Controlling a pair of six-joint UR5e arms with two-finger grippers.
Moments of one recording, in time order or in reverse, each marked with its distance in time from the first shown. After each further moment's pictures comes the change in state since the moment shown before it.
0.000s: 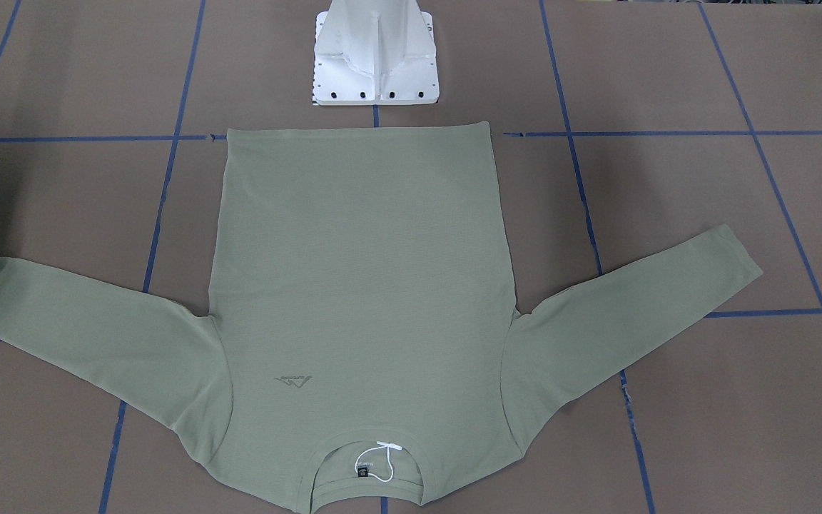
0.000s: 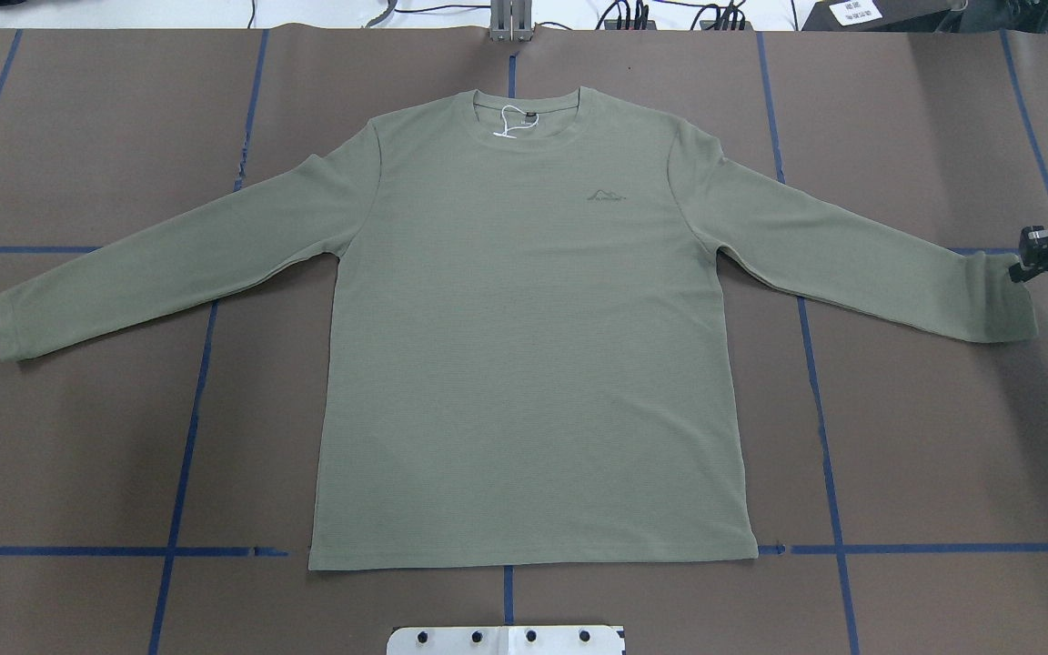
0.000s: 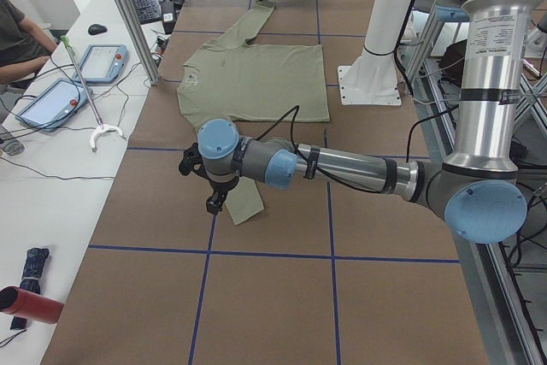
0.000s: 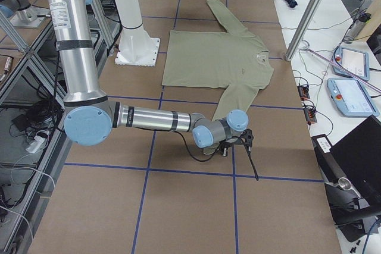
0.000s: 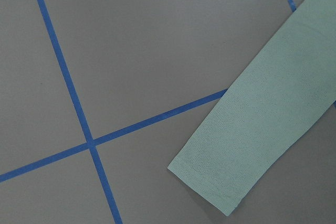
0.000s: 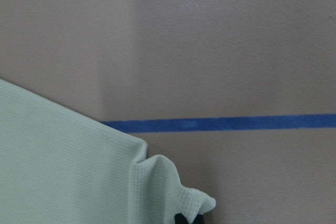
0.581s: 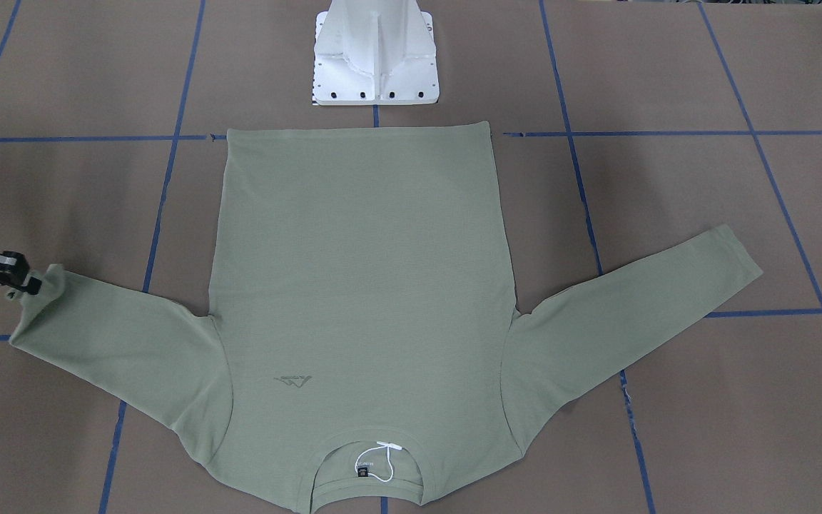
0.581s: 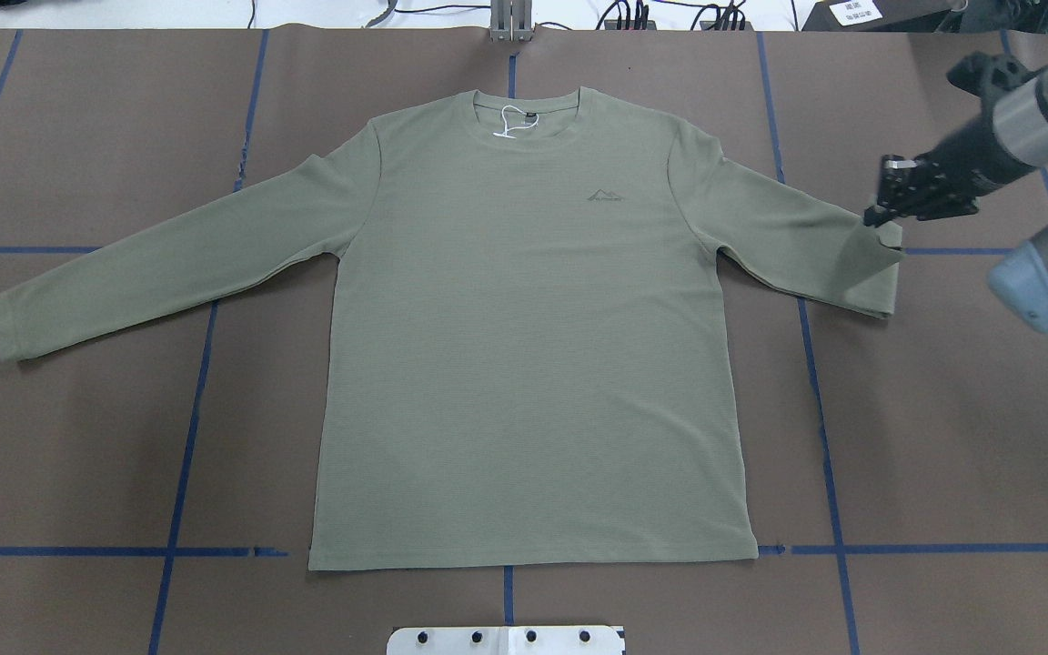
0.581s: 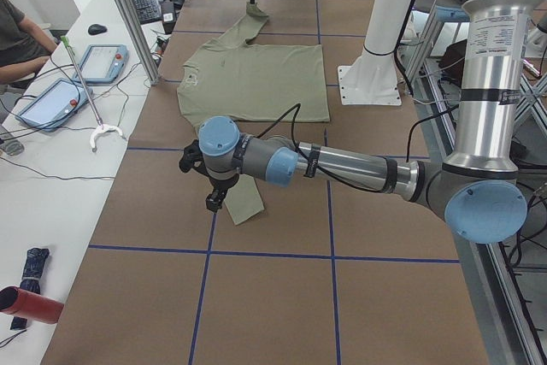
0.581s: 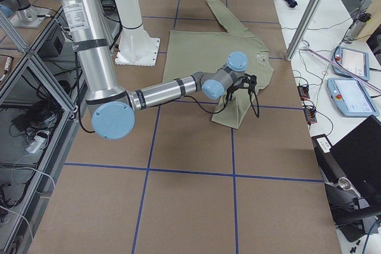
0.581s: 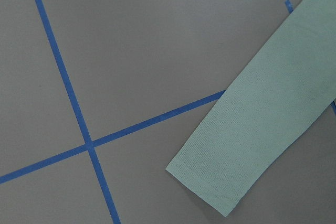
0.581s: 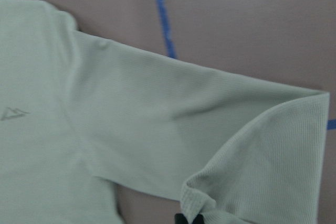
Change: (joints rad) left arm 0.000 0.000 -0.013 -0.001 -0.001 -0.001; right arm -0.164 0.159 0.269 -0.002 -0.029 0.569
